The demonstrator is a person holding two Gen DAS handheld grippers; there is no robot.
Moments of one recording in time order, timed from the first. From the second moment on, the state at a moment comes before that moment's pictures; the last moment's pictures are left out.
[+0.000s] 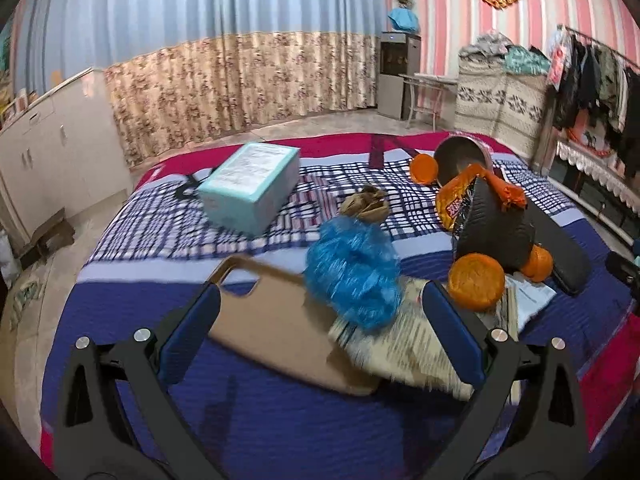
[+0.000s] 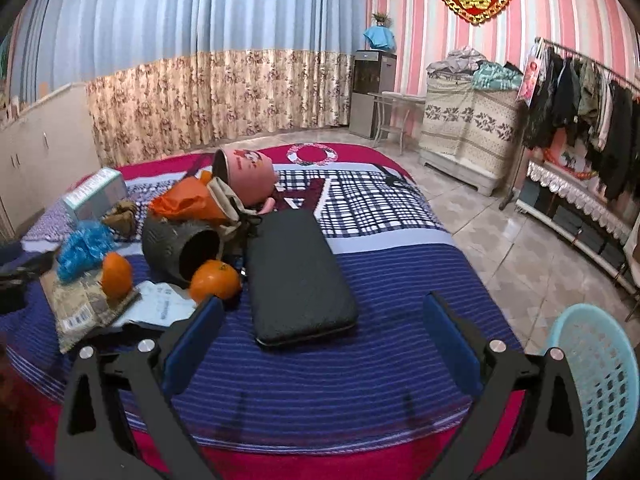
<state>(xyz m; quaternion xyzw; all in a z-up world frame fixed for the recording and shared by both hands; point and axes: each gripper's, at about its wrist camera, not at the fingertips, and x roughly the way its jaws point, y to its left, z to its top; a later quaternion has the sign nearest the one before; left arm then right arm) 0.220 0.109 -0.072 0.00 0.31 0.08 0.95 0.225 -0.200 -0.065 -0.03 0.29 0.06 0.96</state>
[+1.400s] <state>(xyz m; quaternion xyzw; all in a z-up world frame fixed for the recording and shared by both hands) 0.169 0.095 -0.013 -0.03 0.27 0.03 0.96 0.185 -0.202 -0.005 -0.03 0.27 0.10 0.96</state>
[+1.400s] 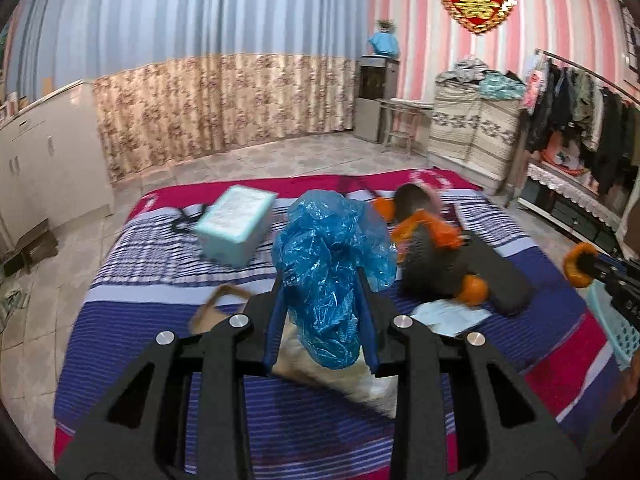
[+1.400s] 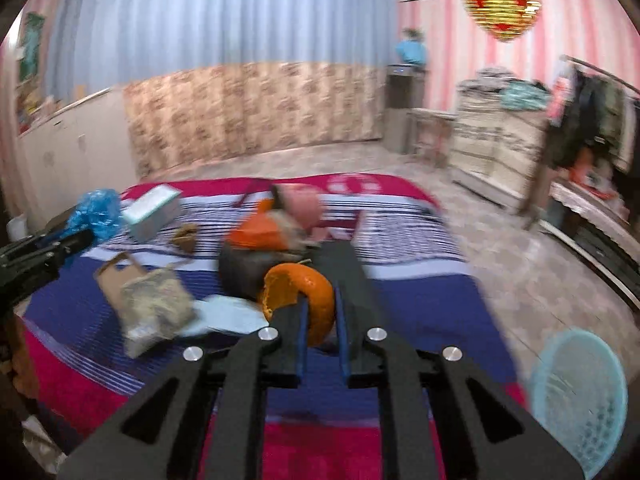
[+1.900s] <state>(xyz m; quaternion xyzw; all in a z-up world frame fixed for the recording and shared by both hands) 0.175 -0.070 0.003 0.02 0.25 -0.10 0.96 0.130 -0.400 -0.029 0.06 0.24 -0.12 0.96</state>
